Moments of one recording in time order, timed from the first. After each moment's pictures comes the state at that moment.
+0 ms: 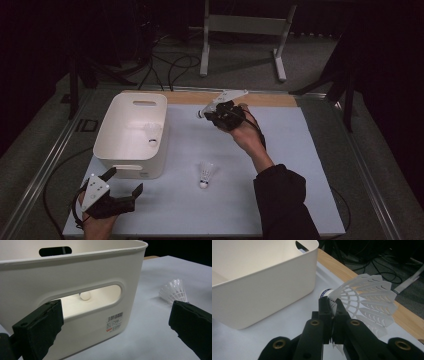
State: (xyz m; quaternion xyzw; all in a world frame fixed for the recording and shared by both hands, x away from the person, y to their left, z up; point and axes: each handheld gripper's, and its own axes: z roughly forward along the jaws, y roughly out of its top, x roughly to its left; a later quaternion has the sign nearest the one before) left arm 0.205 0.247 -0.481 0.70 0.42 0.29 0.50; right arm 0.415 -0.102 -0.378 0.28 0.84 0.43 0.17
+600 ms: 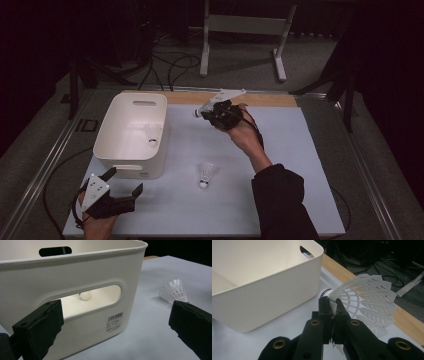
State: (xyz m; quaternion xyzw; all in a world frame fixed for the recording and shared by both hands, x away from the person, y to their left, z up) left arm 0.205 0.247 -0.481 0.70 0.42 0.29 0.50; right arm 0.413 -0.094 -0.372 0.27 0.84 0.44 0.17
